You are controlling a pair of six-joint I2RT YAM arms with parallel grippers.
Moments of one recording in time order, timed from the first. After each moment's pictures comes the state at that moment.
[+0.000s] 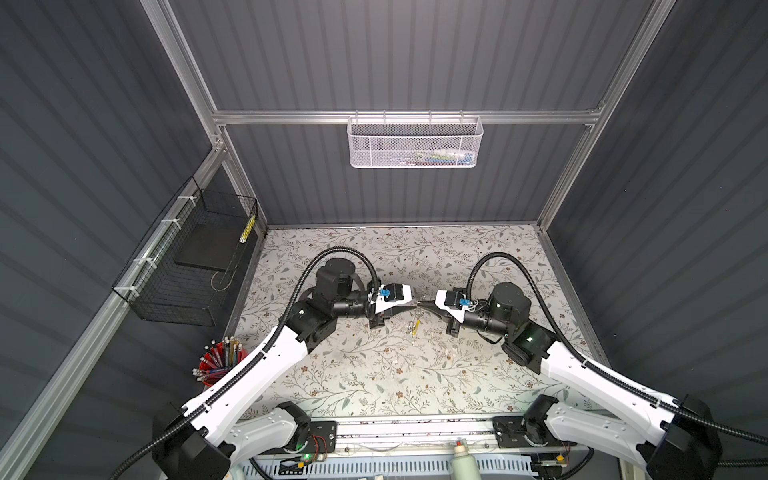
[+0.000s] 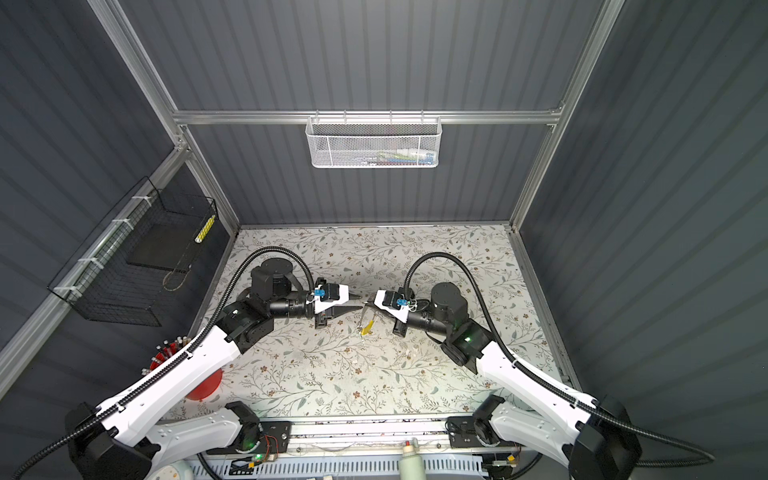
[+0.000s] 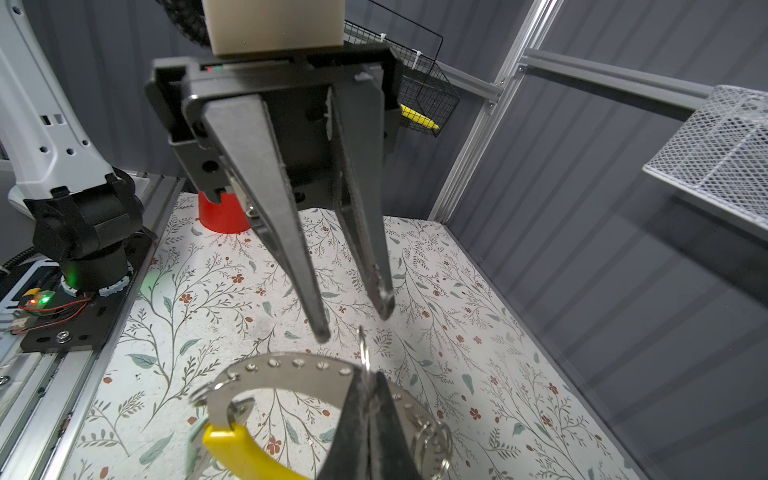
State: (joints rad) left arm -0.65 1.12 1.00 -0.25 0.73 0.64; right arm 0.69 1.02 0.68 0.23 -0.55 -0.40
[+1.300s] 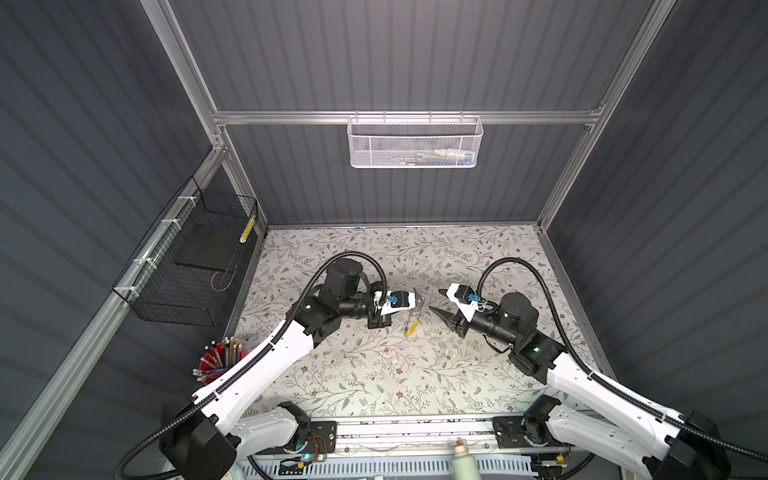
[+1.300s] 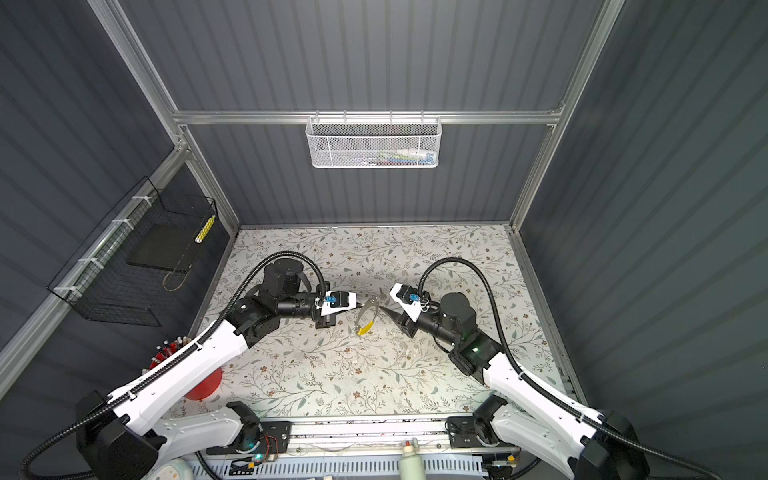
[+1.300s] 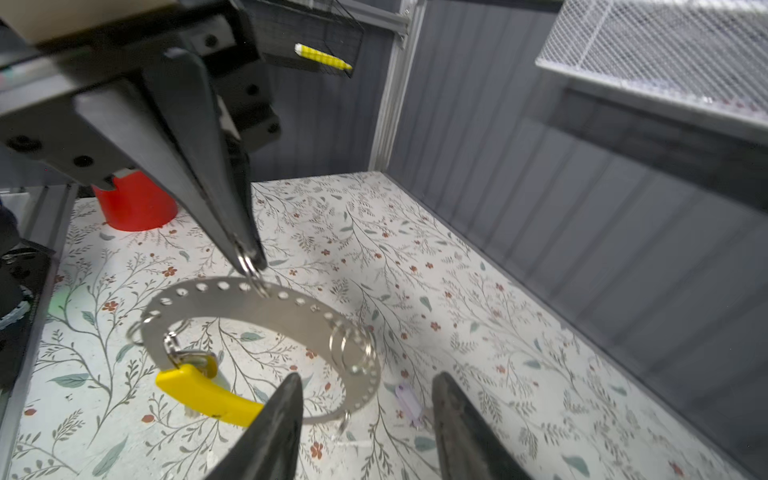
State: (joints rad) left arm -0.65 1.17 1.02 -0.38 0.61 0.85; right arm 0.63 0.93 0.56 0.20 -0.30 -0.25
